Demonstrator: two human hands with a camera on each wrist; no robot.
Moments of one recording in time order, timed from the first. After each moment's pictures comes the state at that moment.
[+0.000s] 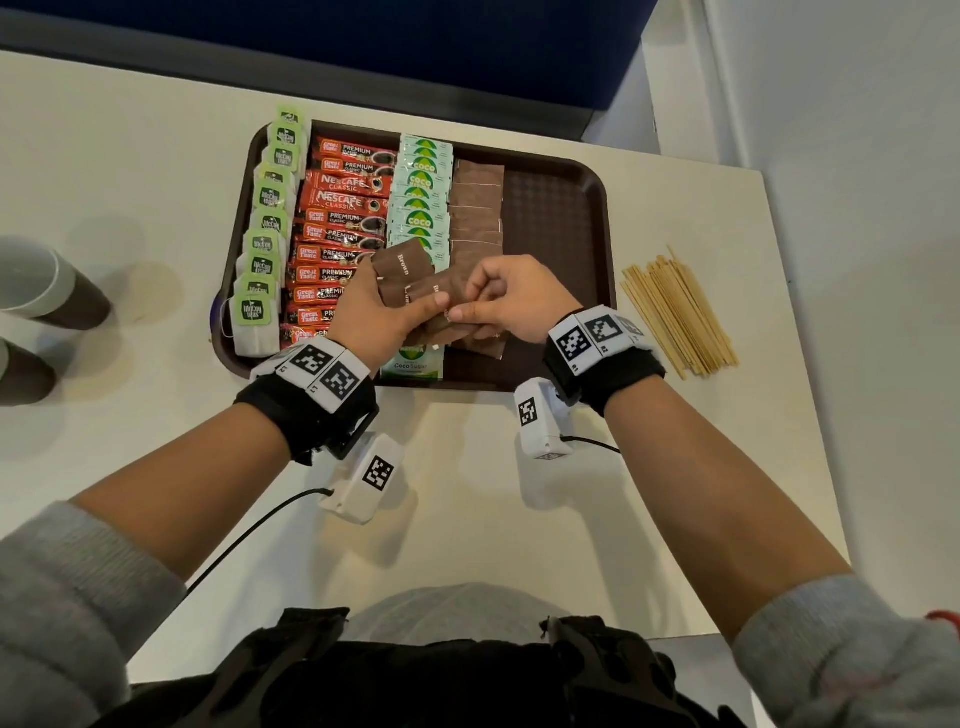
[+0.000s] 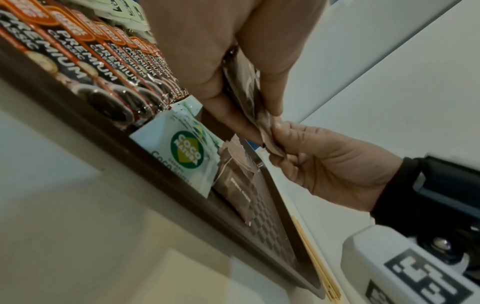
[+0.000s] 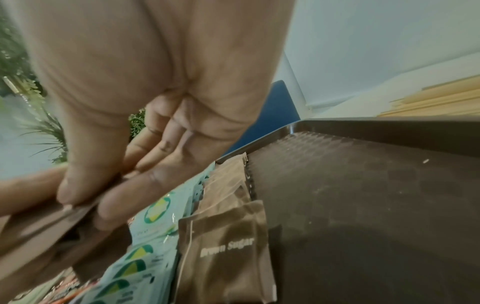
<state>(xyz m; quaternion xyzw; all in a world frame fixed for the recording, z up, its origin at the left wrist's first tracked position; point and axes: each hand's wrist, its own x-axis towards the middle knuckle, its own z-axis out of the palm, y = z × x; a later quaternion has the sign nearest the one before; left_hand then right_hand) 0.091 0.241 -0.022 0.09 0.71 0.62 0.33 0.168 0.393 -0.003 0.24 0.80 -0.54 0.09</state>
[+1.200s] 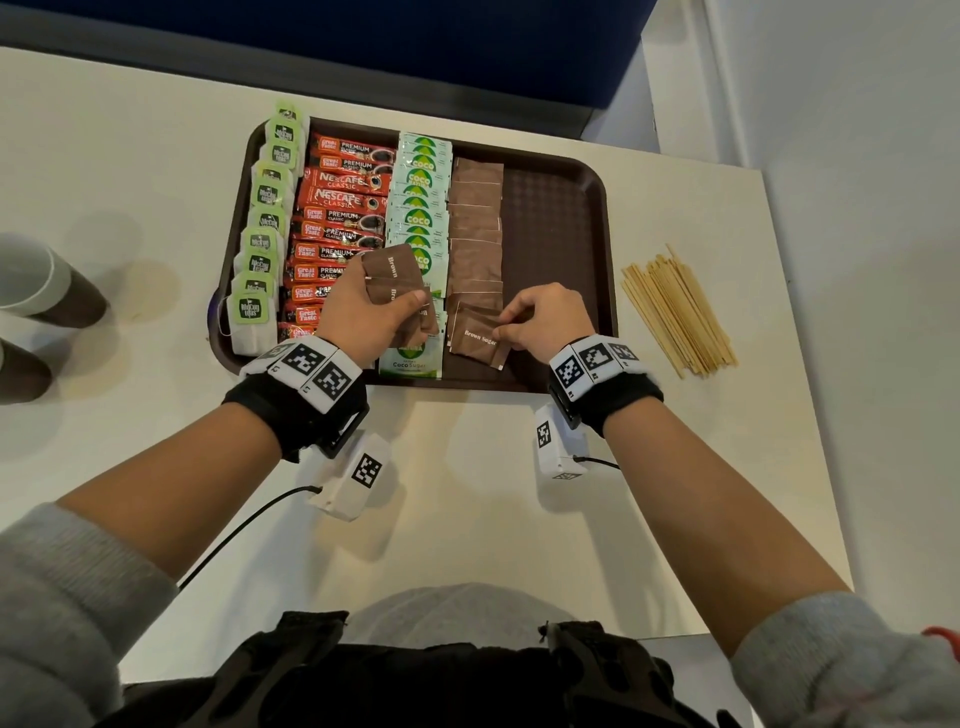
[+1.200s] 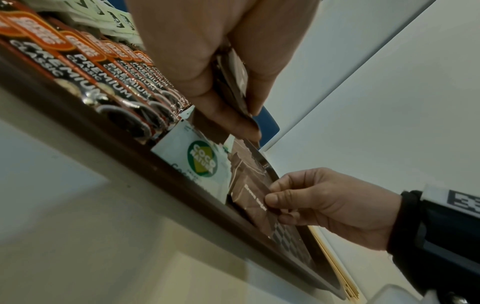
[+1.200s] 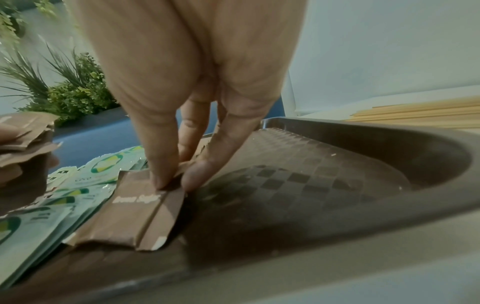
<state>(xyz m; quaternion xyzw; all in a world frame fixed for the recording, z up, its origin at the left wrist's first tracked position) 0.079 0.234 -0.038 0.08 0.74 0.58 0.33 0.193 0.402 -0.024 0.36 0.86 -0.35 0.07</state>
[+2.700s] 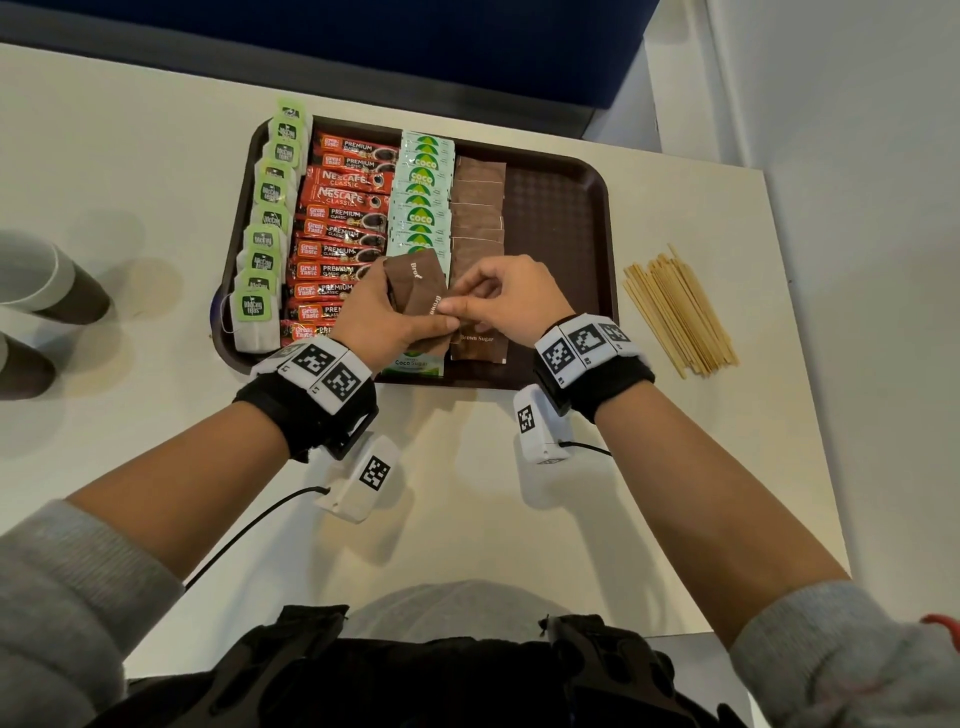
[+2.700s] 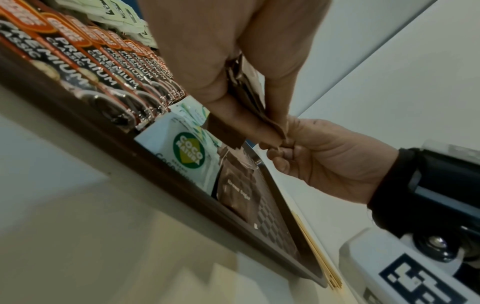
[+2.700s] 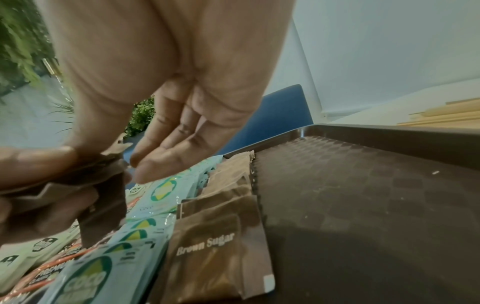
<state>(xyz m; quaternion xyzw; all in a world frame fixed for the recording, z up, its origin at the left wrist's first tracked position) 0.089 0.236 -0.033 0.13 0.70 0.59 0.38 0.167 0.383 -0.006 0.26 0.84 -0.48 0.03</state>
